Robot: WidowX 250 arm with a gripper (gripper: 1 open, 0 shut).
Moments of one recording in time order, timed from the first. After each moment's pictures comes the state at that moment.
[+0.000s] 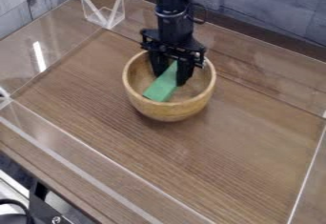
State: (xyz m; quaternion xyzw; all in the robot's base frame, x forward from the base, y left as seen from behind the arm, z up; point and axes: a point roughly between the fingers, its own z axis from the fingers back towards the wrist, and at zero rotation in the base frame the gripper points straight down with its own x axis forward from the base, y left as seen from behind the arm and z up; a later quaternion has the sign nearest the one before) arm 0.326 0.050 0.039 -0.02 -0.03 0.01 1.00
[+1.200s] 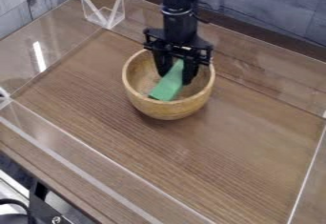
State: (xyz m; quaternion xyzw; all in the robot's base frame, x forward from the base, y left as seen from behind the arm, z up) arm 0.325 0.031 0.051 -0.02 -0.01 0.04 1.00
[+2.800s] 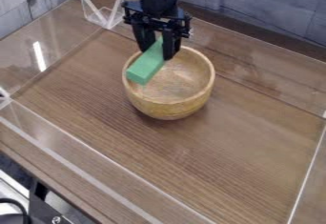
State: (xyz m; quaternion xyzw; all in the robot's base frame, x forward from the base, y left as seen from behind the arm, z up) arm 0.317 0.067 0.085 -0.04 -0.03 0.02 1.00
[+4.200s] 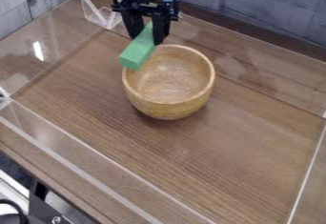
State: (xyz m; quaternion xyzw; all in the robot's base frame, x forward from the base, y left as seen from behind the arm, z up) arm 0.328 0.090 0.089 -0.04 -0.04 0.07 1.00
